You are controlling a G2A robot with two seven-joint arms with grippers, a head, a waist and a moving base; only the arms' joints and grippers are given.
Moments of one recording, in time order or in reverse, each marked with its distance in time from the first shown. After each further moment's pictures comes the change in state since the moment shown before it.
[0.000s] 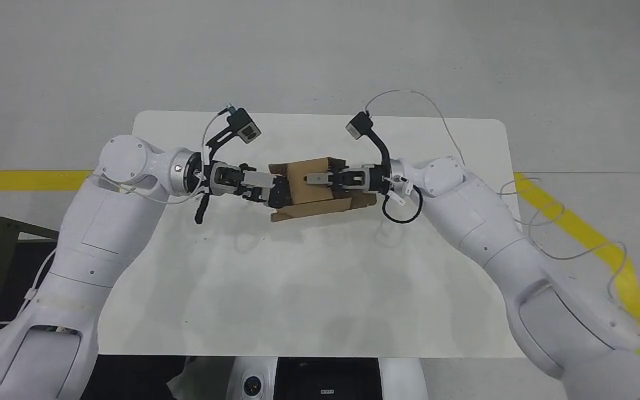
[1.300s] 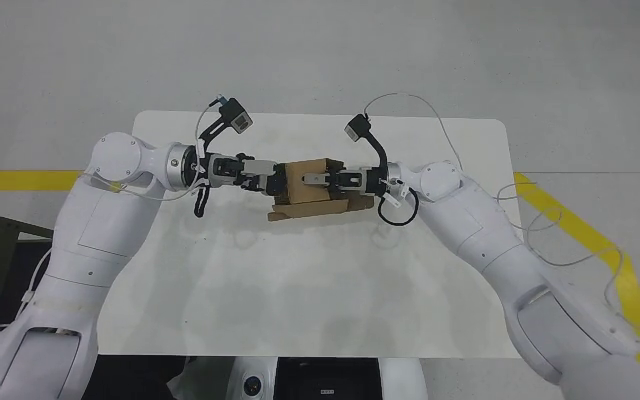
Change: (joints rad) left arm 0.012 -0.005 -0.051 -0.017 0.073 0.016 0.069; right arm -0.046 0.004 0.052 -0.060 -0.079 0.057 -0.060
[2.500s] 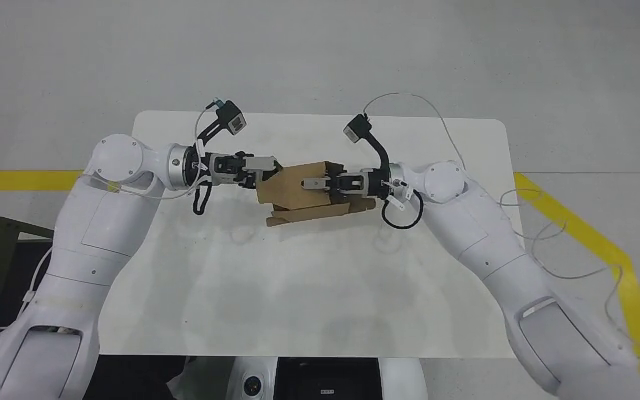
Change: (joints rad) left arm -0.003 -0.006 -0.011 0.063 0.075 0.015 0.032; right arm -0.076 0.010 0.151 -0.120 -0.069 0.087 0.107
